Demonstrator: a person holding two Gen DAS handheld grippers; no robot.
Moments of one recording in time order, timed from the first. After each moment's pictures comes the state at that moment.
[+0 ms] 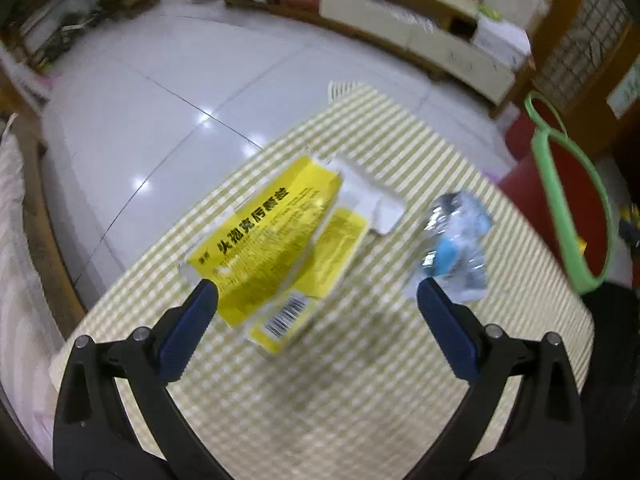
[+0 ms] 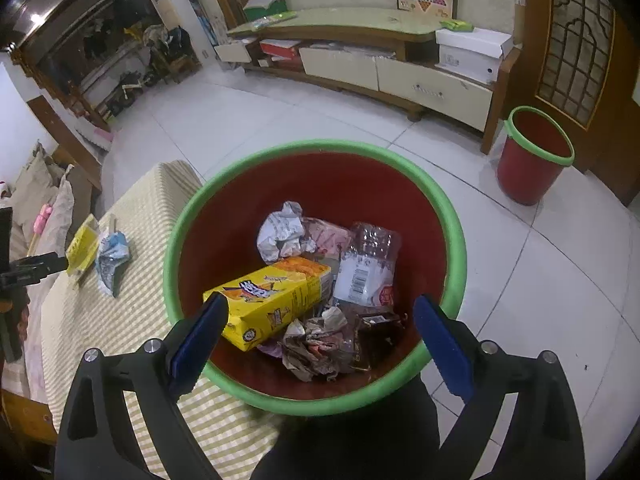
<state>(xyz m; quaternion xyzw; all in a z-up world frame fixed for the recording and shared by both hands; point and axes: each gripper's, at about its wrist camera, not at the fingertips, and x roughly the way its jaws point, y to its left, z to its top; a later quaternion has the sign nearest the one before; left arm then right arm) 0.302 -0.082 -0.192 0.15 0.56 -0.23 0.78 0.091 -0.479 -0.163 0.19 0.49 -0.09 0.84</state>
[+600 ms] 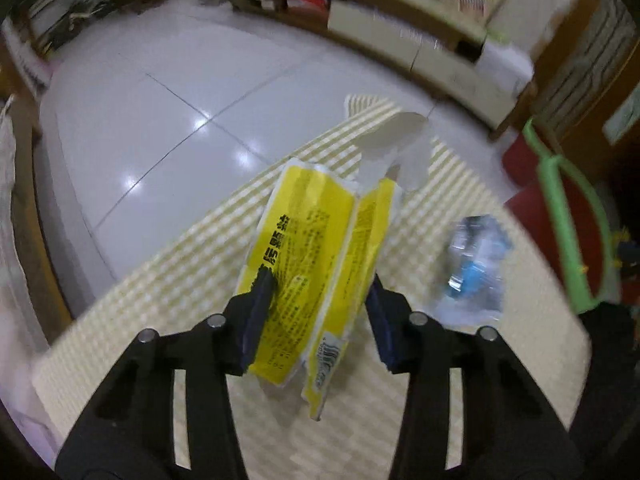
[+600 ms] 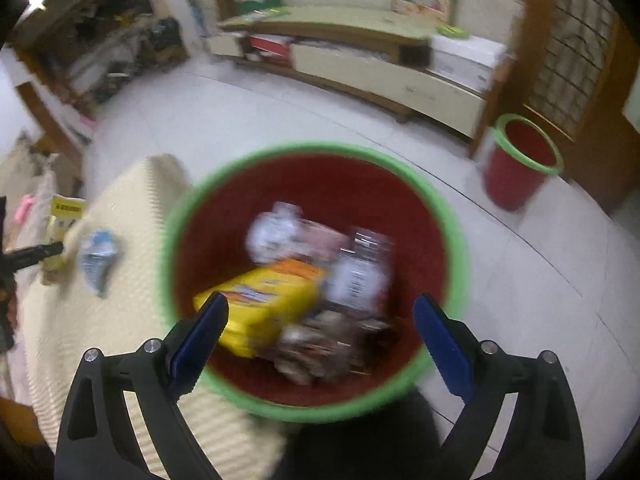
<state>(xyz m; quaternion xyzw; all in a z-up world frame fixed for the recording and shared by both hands) 0.309 -0.049 -0.182 0.08 0.53 -0.23 0.81 0.115 -0.439 -0.149 0.17 0.49 -0.07 0.85</state>
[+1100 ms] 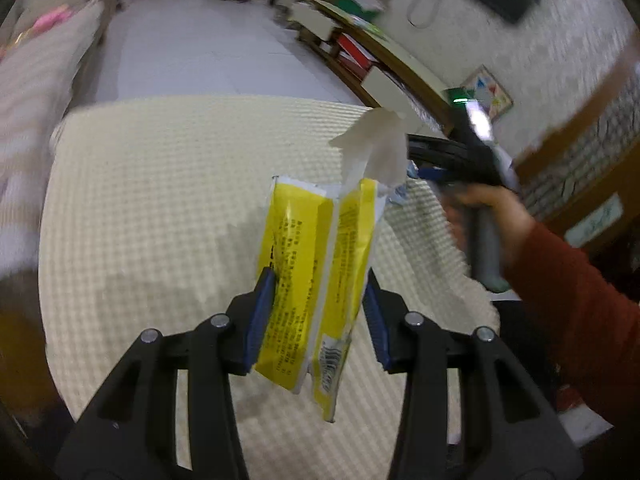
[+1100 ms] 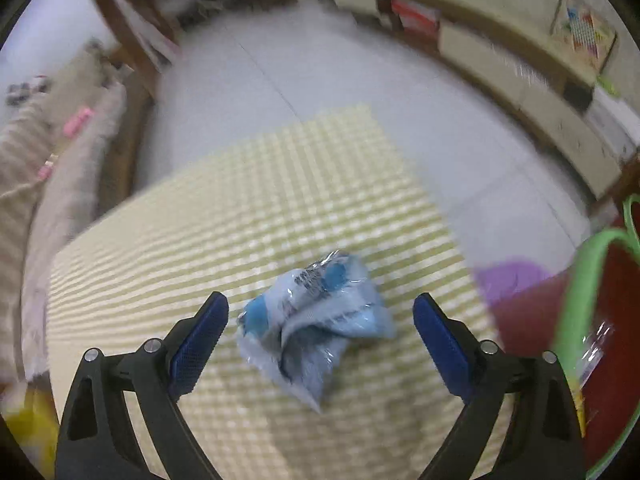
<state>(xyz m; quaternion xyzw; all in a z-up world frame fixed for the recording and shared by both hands) 0.063 0.054 -0.135 -0.15 0.48 -0.16 0.85 0.290 -0.226 -0.211 0.10 0.58 0.03 0.81</state>
